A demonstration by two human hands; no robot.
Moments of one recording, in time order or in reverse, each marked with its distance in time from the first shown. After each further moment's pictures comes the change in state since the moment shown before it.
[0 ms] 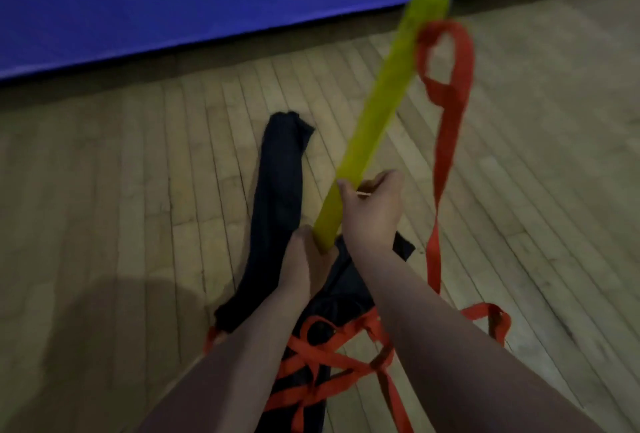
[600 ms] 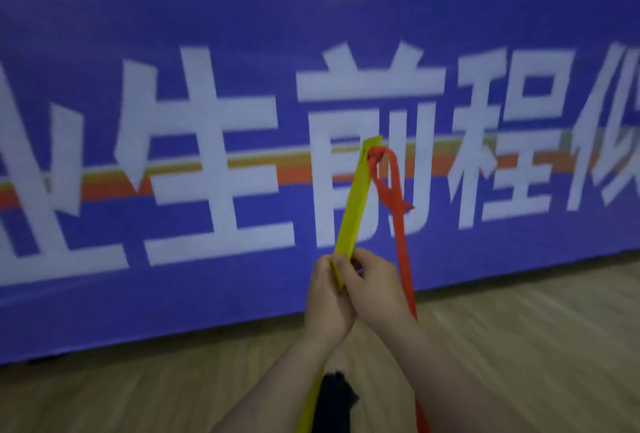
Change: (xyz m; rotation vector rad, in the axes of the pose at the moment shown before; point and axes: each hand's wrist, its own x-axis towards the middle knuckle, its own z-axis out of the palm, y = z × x) left_hand -0.212 0.378 -0.302 -0.686 0.277 0.523; right_hand -0.113 -0.407 -0.165 0.001 -0.233 -0.749
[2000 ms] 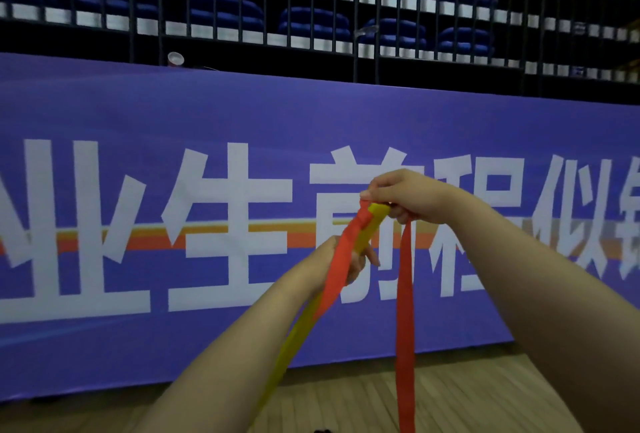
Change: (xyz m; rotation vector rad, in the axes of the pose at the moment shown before) left_hand -0.117 0.274 -0.037 0.211 -0.586 0.116; right_hand -0.010 -0.290 -0.235 -0.111 -0.487 -0.126
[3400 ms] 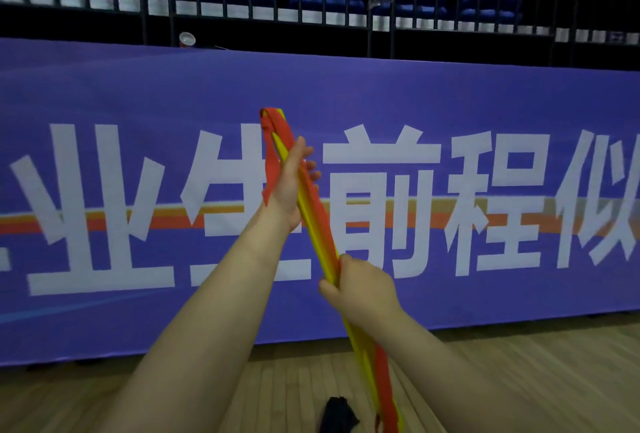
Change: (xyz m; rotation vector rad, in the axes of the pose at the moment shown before) left_hand -0.017 0.043 -0.047 -0.476 0.567 0.227; right_hand -0.030 0.058 0.177 -0.490 0.290 0.028
